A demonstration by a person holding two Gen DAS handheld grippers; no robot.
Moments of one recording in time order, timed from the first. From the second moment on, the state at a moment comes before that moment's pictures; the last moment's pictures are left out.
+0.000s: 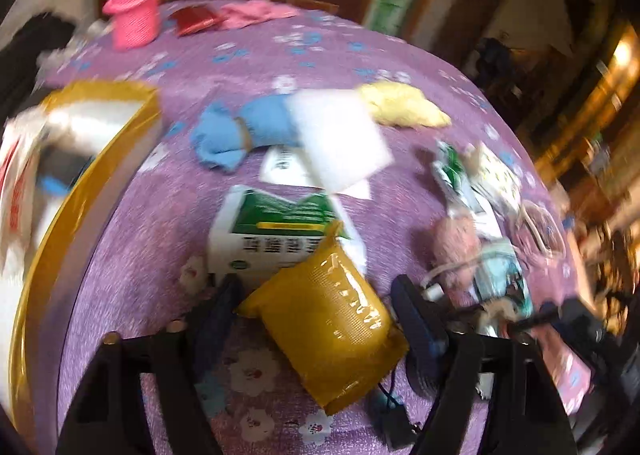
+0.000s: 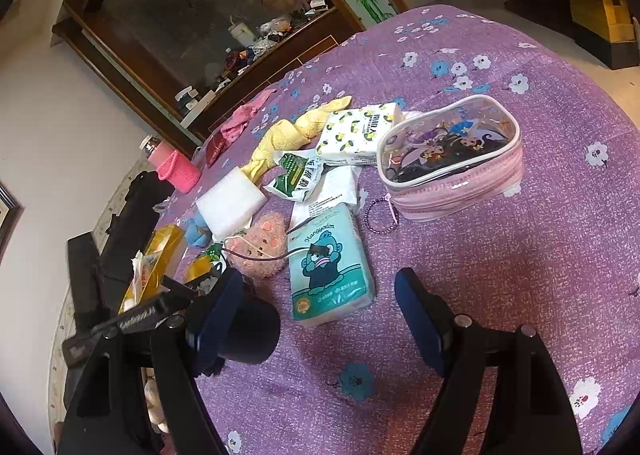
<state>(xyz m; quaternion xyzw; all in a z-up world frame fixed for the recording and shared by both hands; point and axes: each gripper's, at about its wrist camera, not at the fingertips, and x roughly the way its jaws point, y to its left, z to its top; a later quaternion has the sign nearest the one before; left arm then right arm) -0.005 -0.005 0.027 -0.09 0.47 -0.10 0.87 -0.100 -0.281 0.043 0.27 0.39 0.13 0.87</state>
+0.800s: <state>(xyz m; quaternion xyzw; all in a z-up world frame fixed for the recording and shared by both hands) -0.070 0.040 0.070 -0.14 0.41 -0.21 0.88 -0.081 -0.229 0.038 0.04 0.49 0.09 0.87</state>
